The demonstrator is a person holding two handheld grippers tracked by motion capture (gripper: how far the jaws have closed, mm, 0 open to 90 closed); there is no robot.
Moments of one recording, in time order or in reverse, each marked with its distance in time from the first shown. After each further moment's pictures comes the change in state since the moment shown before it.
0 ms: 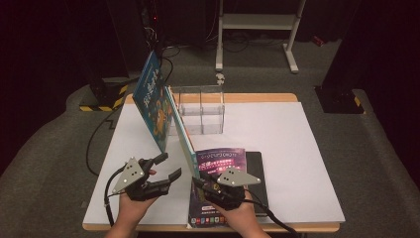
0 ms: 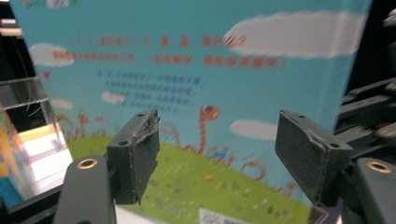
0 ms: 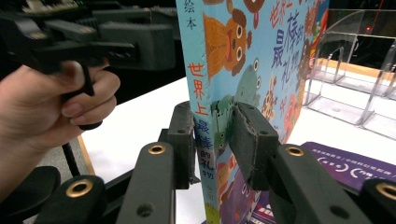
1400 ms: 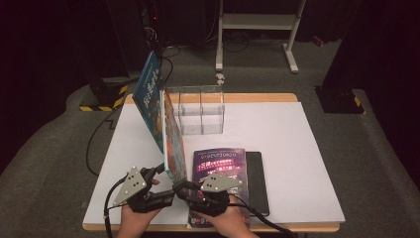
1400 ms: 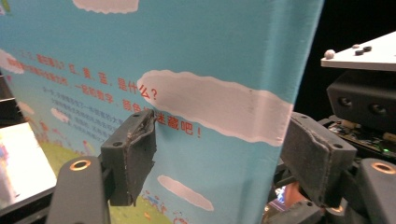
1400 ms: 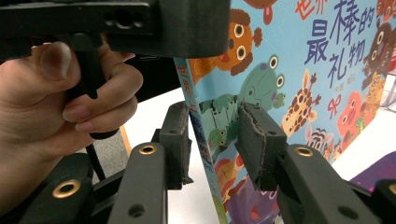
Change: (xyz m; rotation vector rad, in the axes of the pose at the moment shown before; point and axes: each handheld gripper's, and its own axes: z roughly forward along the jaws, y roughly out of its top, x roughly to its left) left arm -0.027 -0.004 -0.009 0.000 0.032 -0.030; right arm 0.022 -0.008 0.029 0.034 0.160 -0.012
